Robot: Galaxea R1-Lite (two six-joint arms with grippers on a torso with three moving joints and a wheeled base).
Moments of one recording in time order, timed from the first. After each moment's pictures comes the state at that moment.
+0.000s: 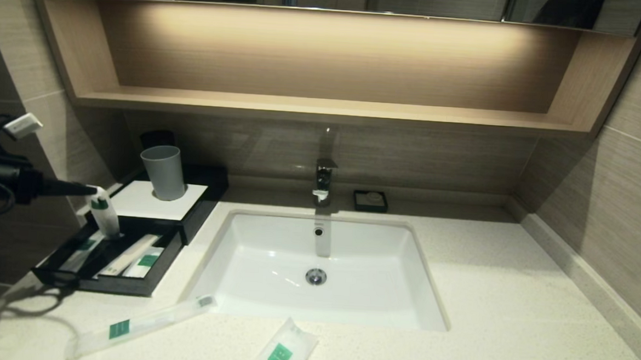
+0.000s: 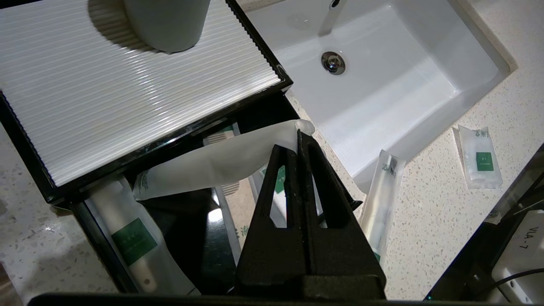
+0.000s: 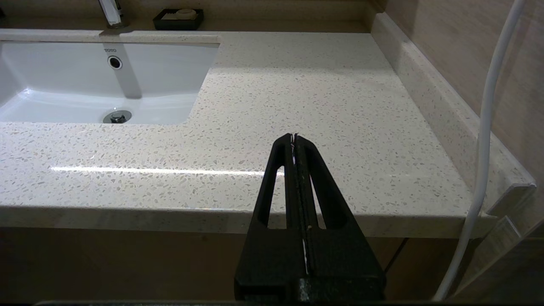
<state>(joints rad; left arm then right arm) 0.56 2.16 -1.92 1.05 -1.08 0.94 0.00 0.00 0.00 0.00 0.00 0.00</state>
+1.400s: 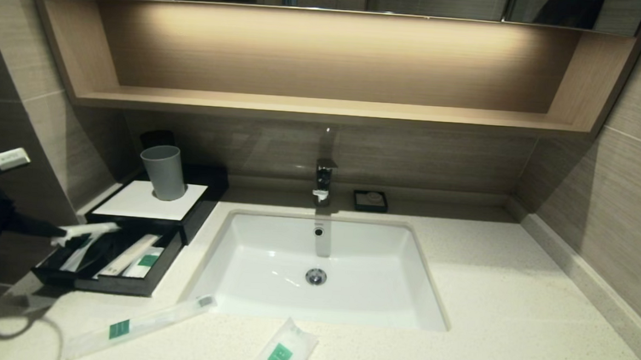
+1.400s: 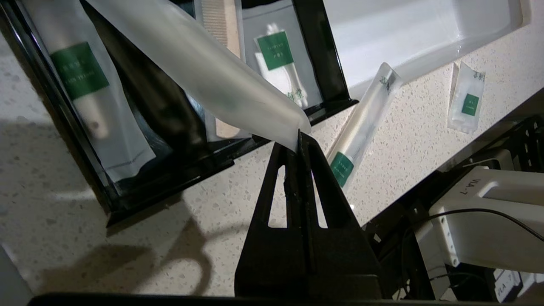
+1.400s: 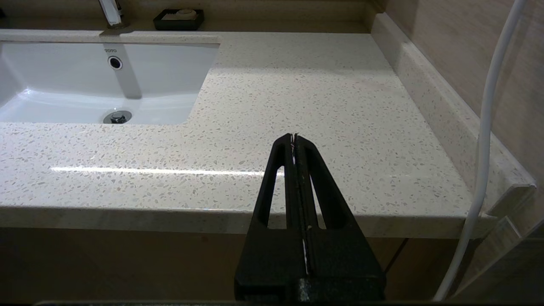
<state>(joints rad) 0.64 2.19 -1.91 1.33 -0.86 0.99 0.00 0.00 0.00 0.00 0.00 0.00</state>
